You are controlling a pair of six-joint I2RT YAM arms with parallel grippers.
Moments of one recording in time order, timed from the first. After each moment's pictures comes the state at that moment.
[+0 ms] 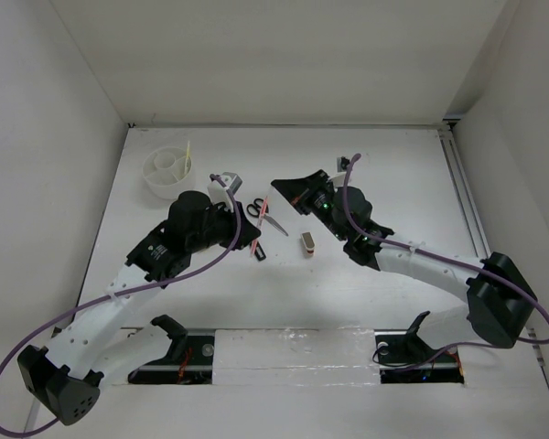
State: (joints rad) left arm -0.61 0.89 0.88 -0.46 0.23 -0.42; right arm 0.82 1.38 0.87 0.55 0.20 1.17
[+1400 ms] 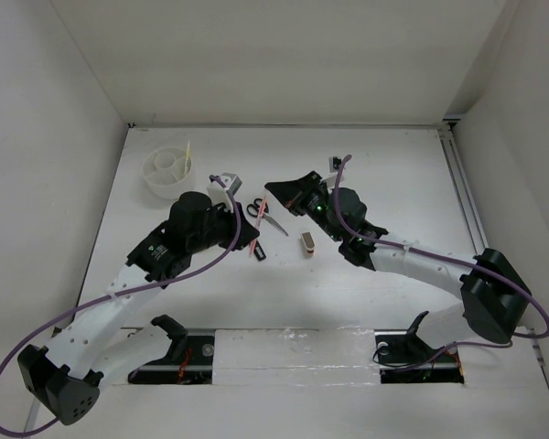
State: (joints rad) left arm -0.61 0.89 0.88 -0.48 0.20 -0.42; right arm 0.85 1.42 0.88 0.59 0.17 1.10
